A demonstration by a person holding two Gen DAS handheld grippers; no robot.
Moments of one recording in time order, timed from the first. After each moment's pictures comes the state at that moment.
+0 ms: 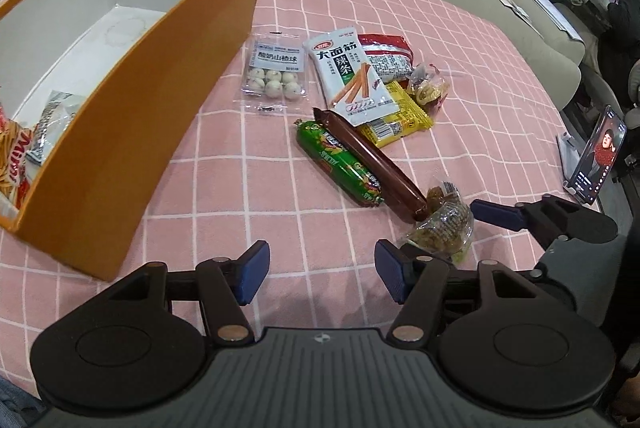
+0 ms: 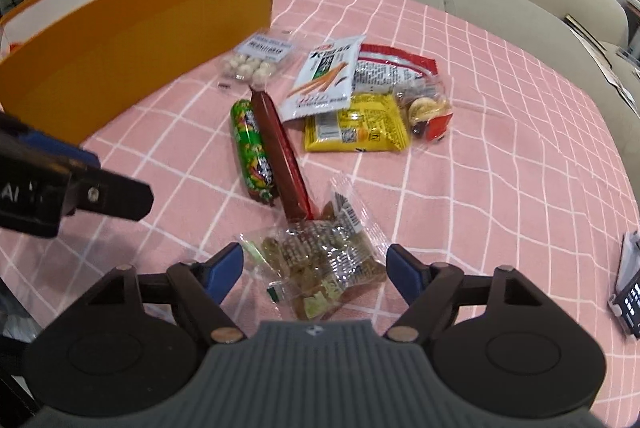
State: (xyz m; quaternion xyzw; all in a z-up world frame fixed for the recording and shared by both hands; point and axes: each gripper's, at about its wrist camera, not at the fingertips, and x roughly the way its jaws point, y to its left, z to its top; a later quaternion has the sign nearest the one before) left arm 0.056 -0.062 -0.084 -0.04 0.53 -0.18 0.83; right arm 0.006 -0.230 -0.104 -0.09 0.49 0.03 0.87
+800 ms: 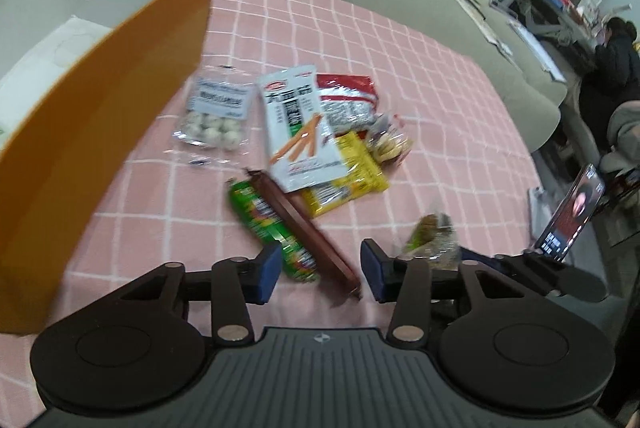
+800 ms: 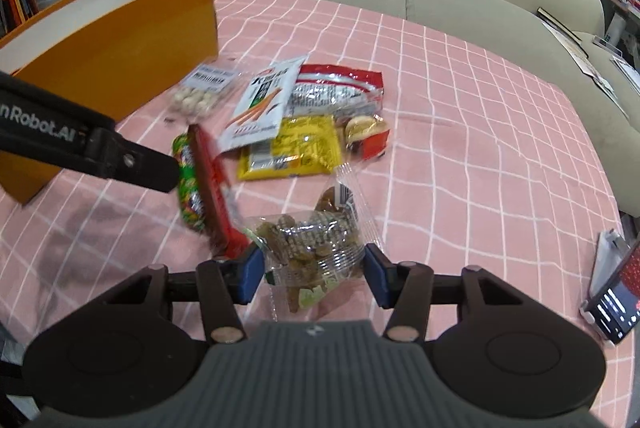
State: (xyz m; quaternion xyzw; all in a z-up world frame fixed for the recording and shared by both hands) left arm 0.098 -0.103 -0.083 -0.11 0.51 -0.21 0.83; right arm 0.023 -0.276 -0.089 -0.06 0.47 0.00 0.88
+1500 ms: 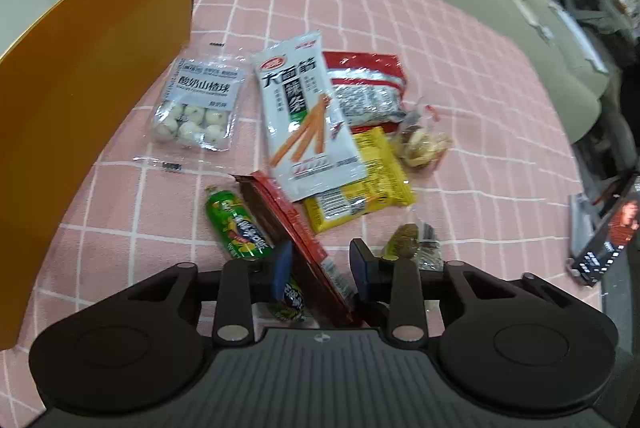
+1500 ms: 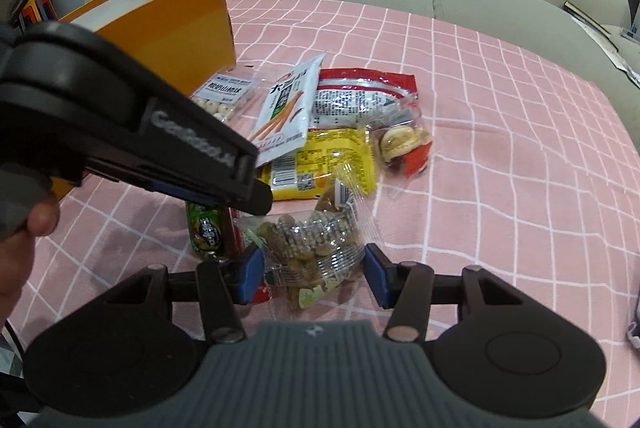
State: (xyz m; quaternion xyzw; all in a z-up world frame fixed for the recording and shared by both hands) left arm 0.132 -0.141 -0.111 -0.08 0.56 -0.15 0.81; right arm 0.043 -0.279 -0.107 -0.02 0.46 0.05 0.89
